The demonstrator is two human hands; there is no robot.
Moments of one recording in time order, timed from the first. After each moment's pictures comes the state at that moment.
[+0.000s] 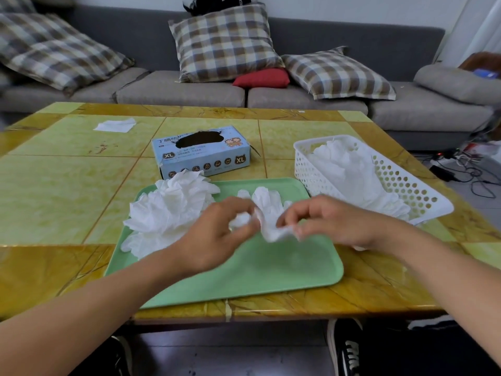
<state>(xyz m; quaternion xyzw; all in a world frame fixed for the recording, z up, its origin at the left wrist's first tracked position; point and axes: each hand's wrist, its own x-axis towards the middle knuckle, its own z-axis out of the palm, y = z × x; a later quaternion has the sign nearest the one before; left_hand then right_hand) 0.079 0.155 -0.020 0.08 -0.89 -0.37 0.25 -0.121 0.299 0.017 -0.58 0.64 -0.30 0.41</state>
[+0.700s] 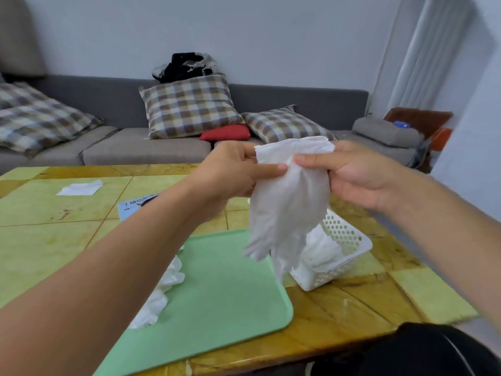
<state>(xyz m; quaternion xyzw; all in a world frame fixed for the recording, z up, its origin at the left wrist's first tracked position) -0.003 0.202 0.171 0.13 -0.75 -0.61 0.21 -0.155 0.342 0.179 -0.38 0.60 -0.62 0.34</state>
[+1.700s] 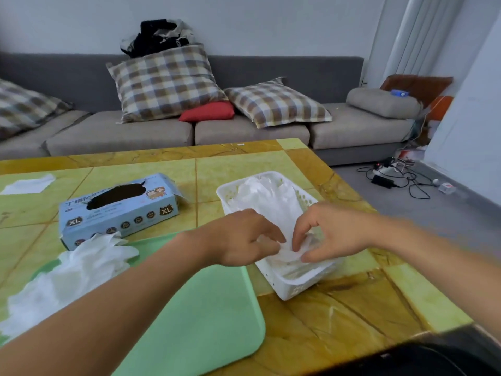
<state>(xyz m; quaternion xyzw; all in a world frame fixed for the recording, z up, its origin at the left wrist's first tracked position) -0.107 0.189 0.042 -0.02 -0.98 -0.21 -0.01 -0.269 0.362 0.054 -0.61 0.75 -0.11 0.20</state>
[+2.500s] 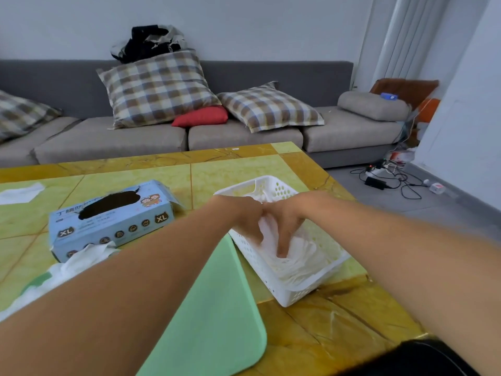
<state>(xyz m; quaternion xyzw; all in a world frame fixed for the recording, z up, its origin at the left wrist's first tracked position) -0.183 0.162 0.044 0.12 -0.98 0.03 -0.19 -0.284 0.262 0.047 -0.51 0.81 0.16 0.23</state>
